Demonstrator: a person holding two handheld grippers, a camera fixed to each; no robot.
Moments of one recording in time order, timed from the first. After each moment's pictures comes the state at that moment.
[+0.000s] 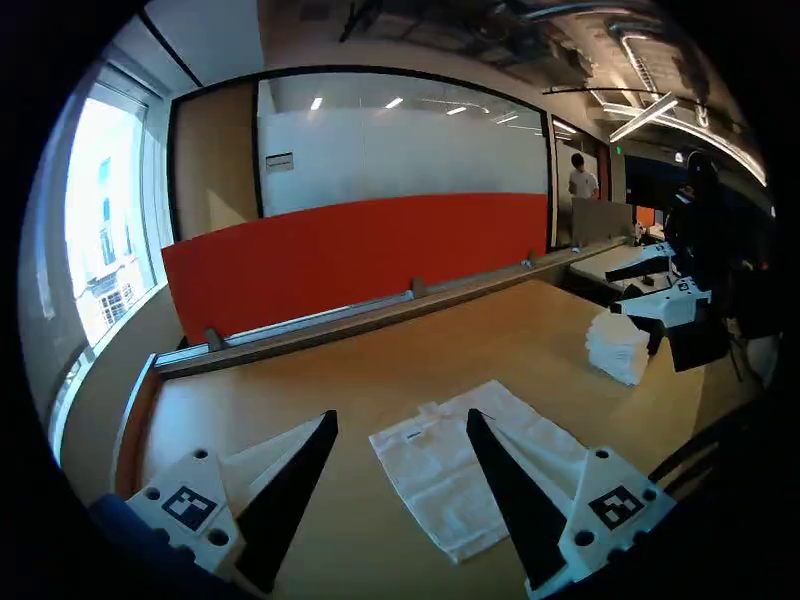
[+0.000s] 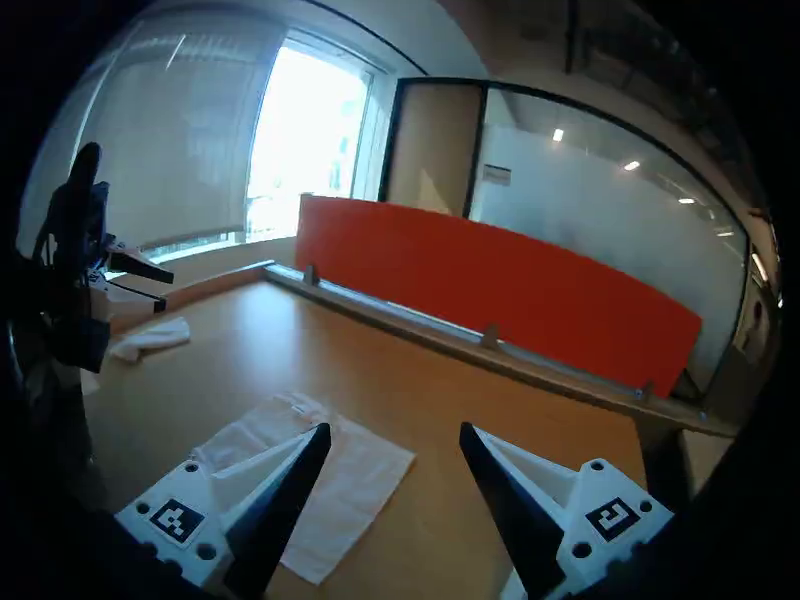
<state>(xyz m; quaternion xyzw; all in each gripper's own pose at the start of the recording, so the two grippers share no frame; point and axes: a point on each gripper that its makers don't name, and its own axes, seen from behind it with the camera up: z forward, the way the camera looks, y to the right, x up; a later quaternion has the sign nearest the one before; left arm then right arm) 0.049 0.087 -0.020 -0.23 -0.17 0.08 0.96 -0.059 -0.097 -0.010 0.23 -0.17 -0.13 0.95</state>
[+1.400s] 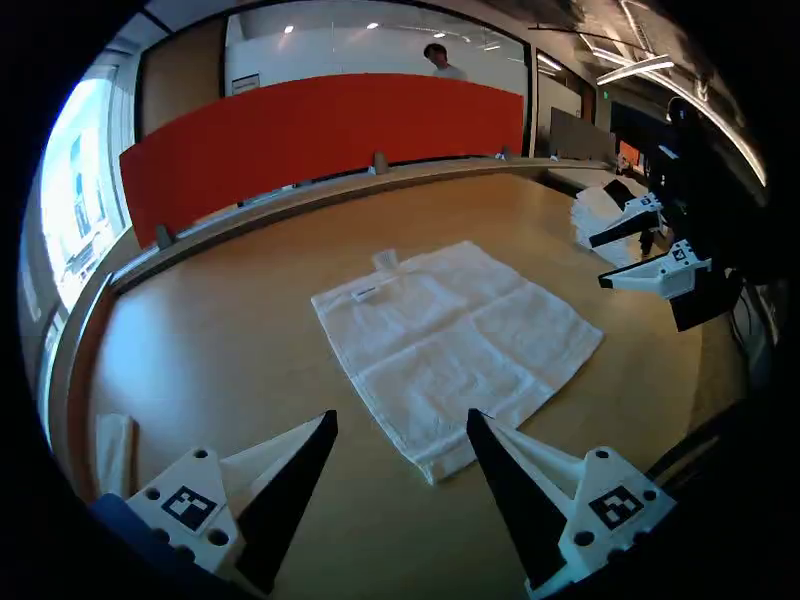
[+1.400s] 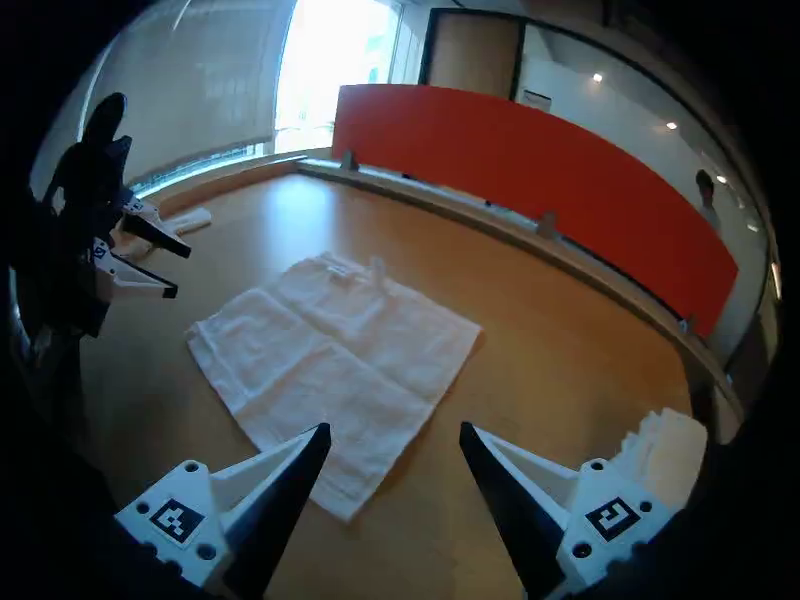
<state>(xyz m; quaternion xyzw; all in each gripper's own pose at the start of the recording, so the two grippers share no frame) -0.142 0.101 -0.066 -0.26 -0.30 0.11 0.91 -0.250 -0.107 -0.057 0.26 -0.29 -0.17 0.91</state>
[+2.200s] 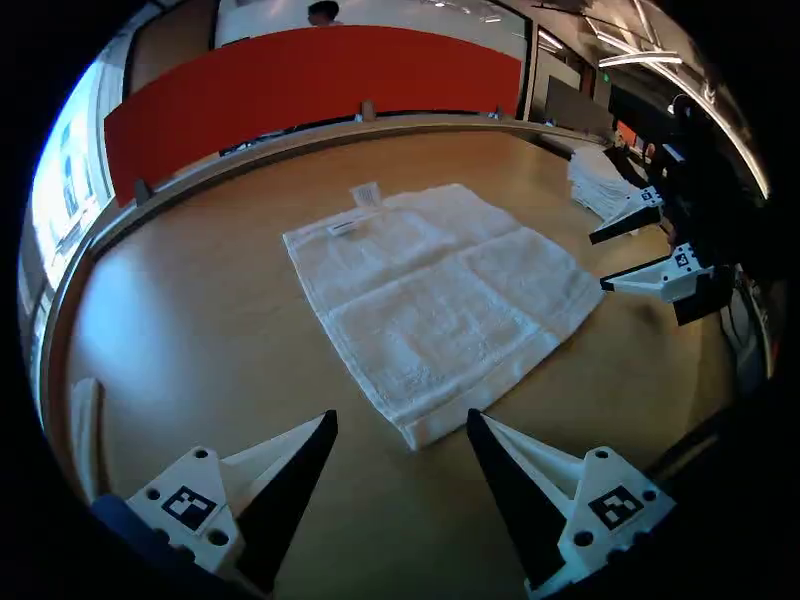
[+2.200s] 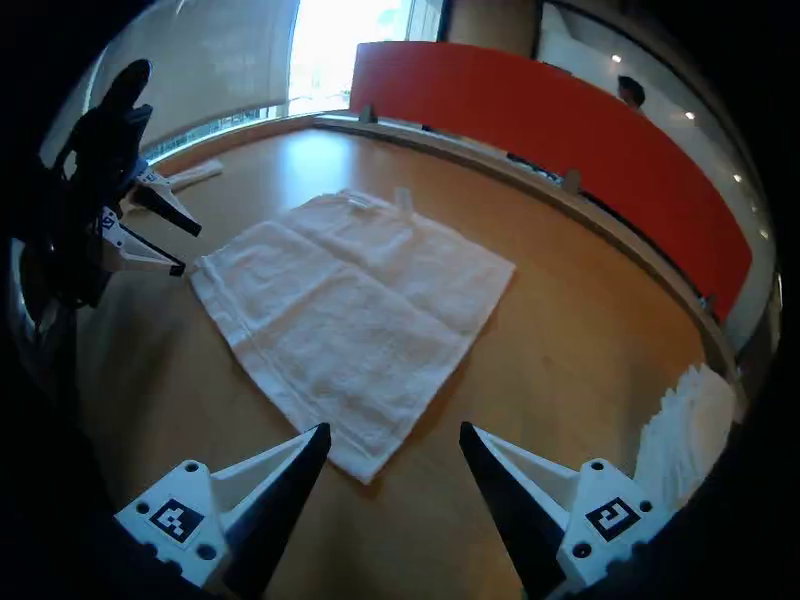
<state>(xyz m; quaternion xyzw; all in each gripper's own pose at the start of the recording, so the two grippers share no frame) -0.204 0.107 -0.082 -0.28 -0.37 0.11 0.88 -0.314 -0.102 -0.086 0.27 -0.35 -0.18 0.88</state>
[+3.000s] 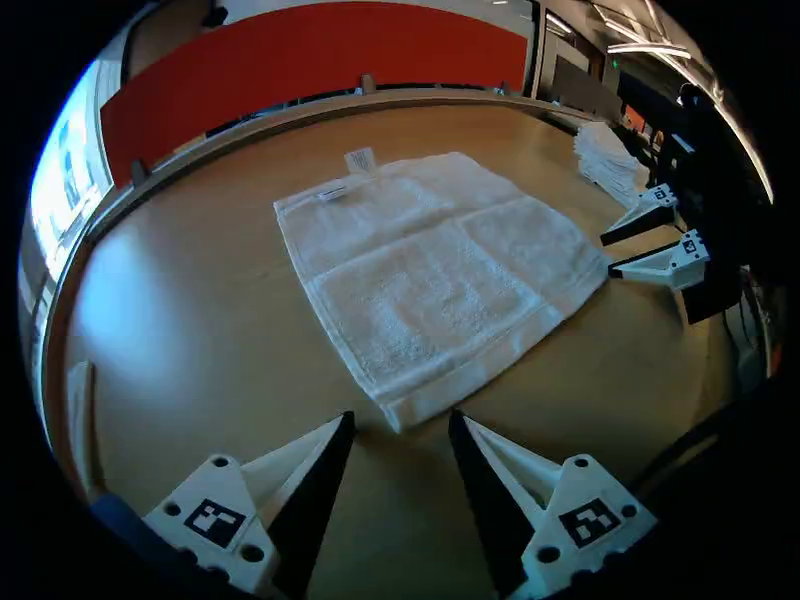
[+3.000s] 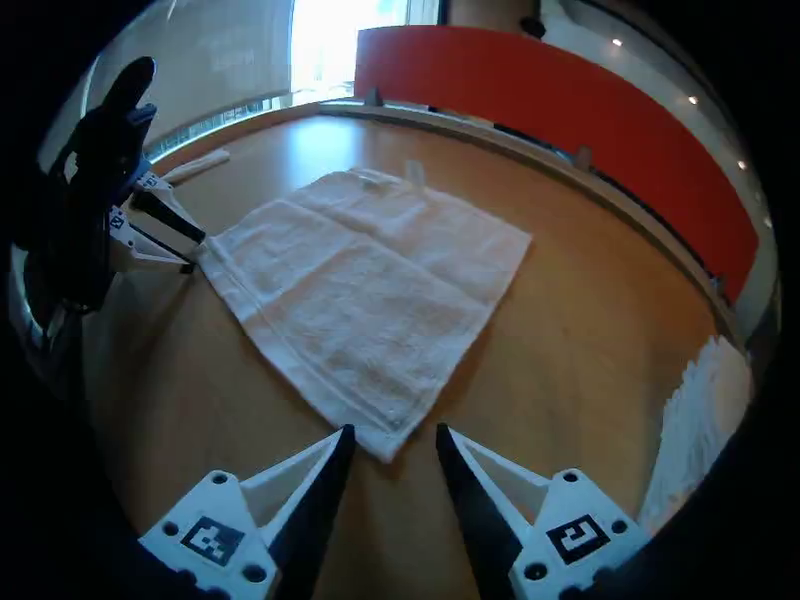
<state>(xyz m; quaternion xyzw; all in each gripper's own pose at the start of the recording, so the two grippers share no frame) -0.227 0.109 -0.095 -0.26 -0.40 0.12 0.87 -0.333 -0.106 -0.101 0.28 -0.38 -0.17 0.87</state>
